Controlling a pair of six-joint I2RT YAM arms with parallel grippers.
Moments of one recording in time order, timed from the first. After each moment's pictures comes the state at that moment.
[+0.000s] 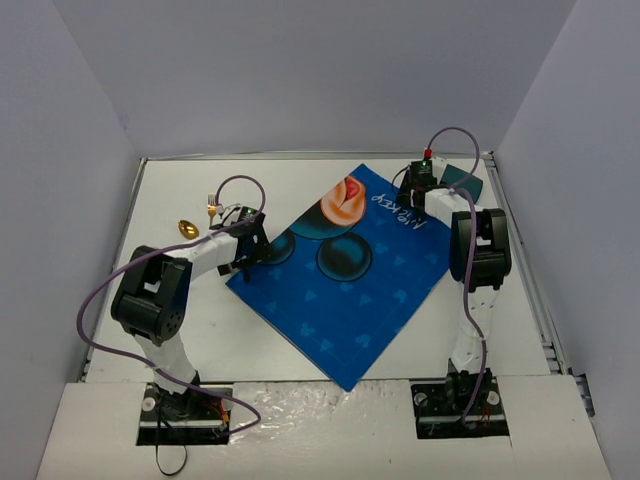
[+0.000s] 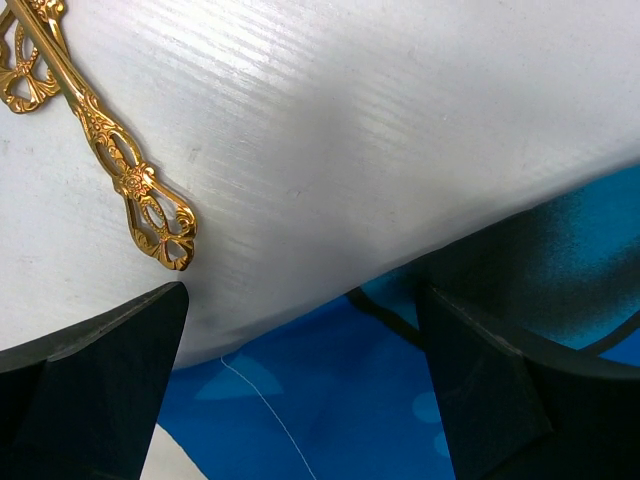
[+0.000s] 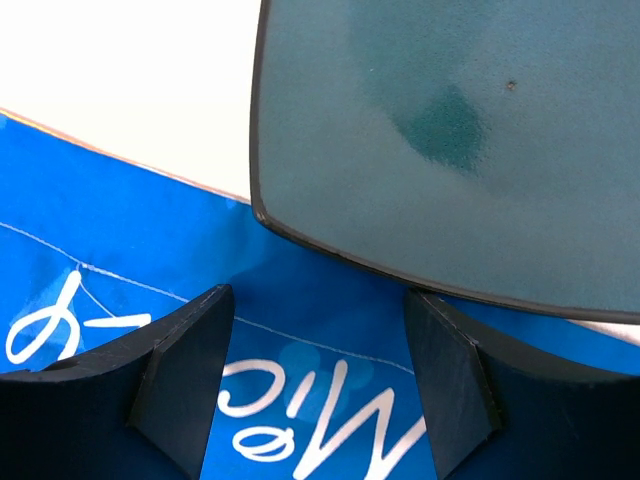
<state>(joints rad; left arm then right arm) -0.38 1.77 1.07 -0.43 -0.34 -0.70 0.10 2.21 1.55 -0.16 0.29 0.40</state>
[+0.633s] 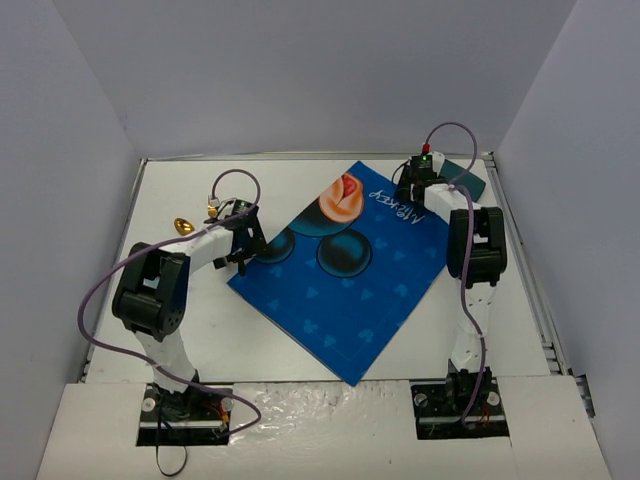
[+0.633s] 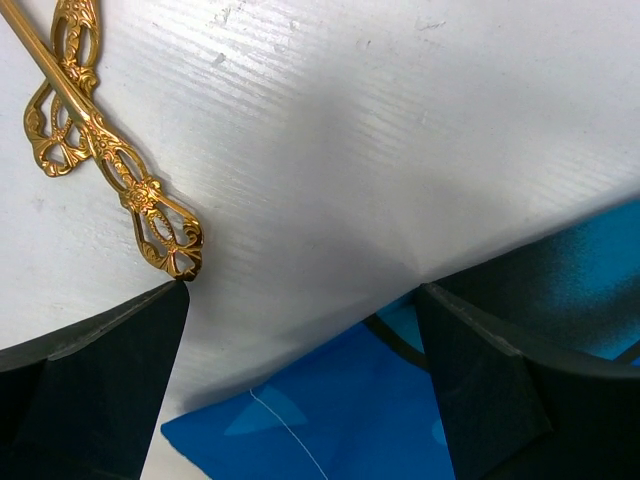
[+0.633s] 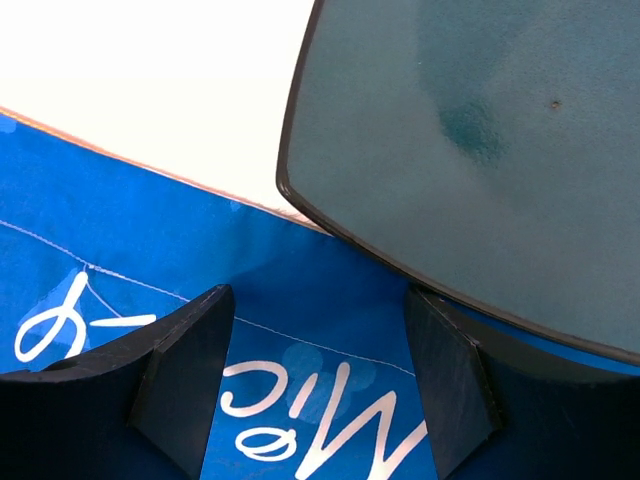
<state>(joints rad) -0.33 1.79 1.13 -0.44 -0.32 -0.64 0.10 2.27 1.66 -0.19 0.24 0.38</state>
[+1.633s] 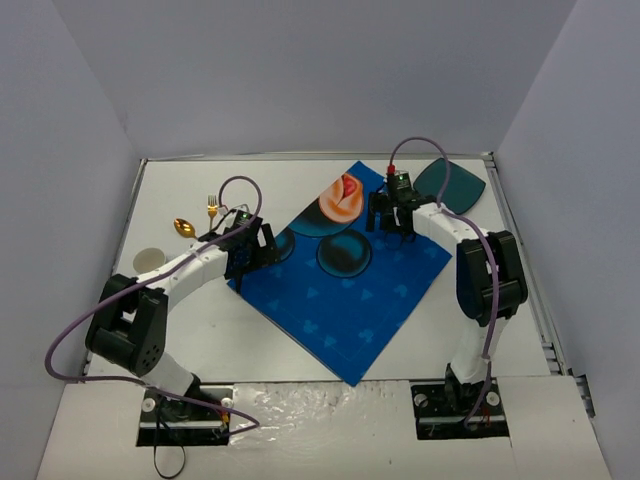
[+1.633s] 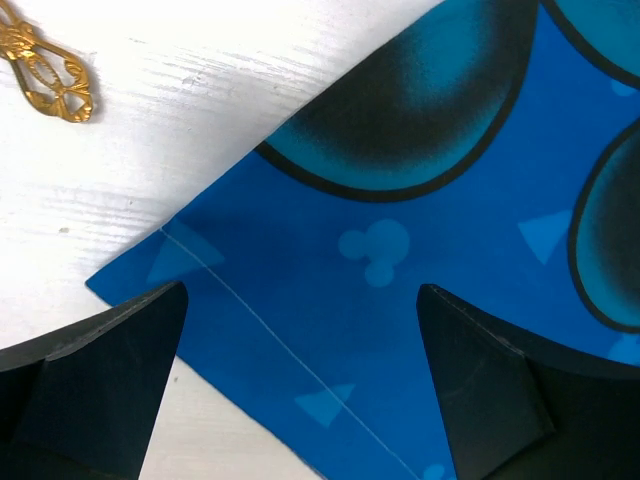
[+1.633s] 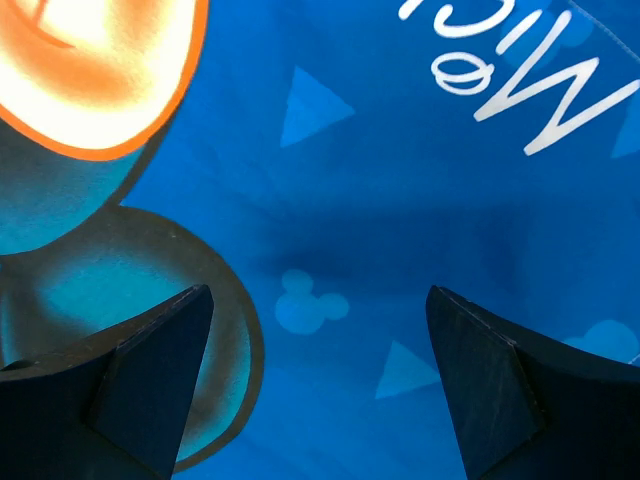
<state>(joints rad) -0.43 1.55 0.99 -0.46 -0.17 -0.69 0.29 1.87 1.28 -0.34 0.11 0.32</state>
